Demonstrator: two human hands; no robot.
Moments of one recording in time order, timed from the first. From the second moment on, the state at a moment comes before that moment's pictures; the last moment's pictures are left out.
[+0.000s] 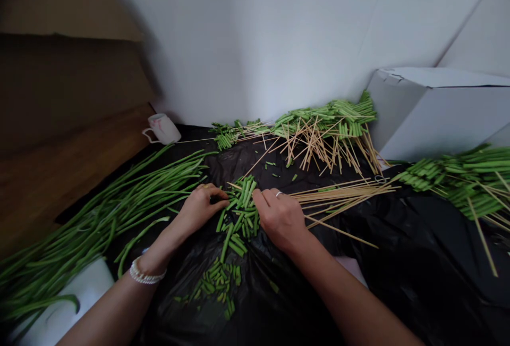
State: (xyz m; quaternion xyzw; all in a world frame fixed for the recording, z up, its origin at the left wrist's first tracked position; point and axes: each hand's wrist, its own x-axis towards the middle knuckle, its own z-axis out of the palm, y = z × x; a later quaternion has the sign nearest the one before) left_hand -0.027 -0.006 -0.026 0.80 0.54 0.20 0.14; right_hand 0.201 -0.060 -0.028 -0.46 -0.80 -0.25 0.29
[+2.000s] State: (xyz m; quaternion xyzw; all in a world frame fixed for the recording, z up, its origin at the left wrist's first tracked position) left_hand -0.009 -0.009 -0.019 0.37 0.43 0.51 0.65; right_hand 0.194 -0.065 -0.025 -0.47 -0.81 -0.22 0.28
